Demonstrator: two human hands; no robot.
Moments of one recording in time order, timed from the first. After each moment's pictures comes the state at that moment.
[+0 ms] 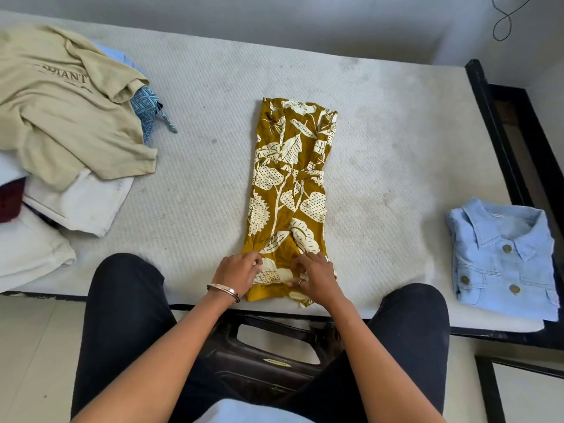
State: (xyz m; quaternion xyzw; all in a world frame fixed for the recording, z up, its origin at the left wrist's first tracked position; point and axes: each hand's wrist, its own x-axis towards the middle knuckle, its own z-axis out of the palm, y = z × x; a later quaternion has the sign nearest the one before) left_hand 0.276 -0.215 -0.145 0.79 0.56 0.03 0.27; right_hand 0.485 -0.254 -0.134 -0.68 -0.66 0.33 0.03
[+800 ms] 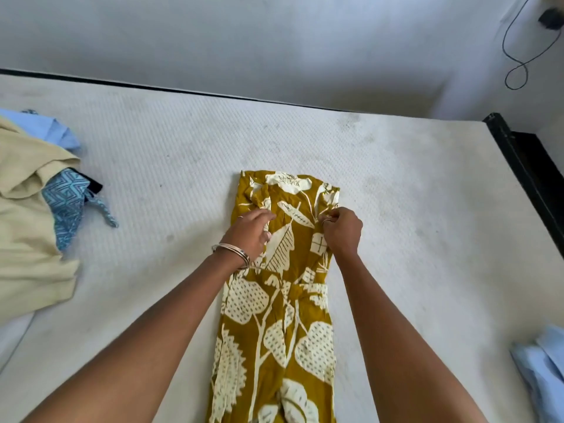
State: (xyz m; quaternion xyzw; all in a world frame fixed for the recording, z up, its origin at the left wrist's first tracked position) left_hand 0.382 0.136 -0.158 0.81 0.51 0.11 0.25; right_hand 0.582 0.117 -0.156 -0.84 -0.39 0.23 0.29
